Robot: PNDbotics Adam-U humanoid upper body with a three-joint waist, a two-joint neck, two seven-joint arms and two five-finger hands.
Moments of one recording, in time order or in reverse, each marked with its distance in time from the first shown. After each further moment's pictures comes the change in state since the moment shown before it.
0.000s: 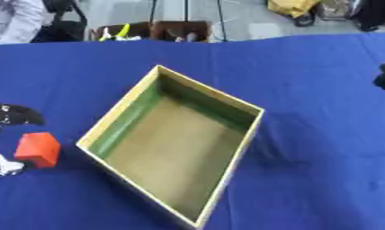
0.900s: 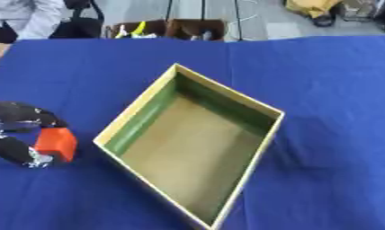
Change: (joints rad) left arm -0.057 -0.046 -0.035 0.155 0.003 -0.018 0.006; right arm -0.002 0.000 0.000 0.006 0.000 -0.001 0.001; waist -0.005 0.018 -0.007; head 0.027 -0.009
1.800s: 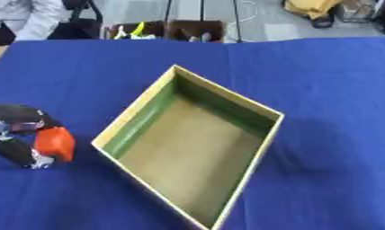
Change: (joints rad) left arm -0.022 -0.016 0.001 0.039 -0.010 -0.013 0.009; right arm 0.000 0.000 0.000 0.000 0.000 0.000 0.000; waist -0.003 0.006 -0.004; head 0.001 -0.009
